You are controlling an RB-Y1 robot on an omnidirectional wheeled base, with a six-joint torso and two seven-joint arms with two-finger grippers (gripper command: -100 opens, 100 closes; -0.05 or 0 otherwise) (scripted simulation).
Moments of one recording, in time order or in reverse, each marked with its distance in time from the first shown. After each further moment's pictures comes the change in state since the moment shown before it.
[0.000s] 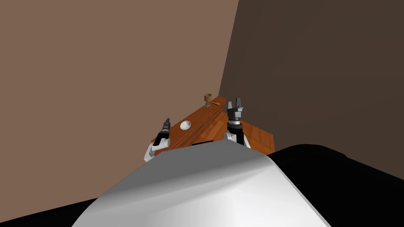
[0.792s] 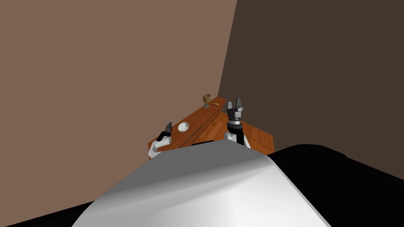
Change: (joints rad) left arm -0.101 -0.015 0.033 0.181 0.019 0.222 -0.015; right arm 0.000 0.000 0.000 0.000 0.000 0.000 0.000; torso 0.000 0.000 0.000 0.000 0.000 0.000
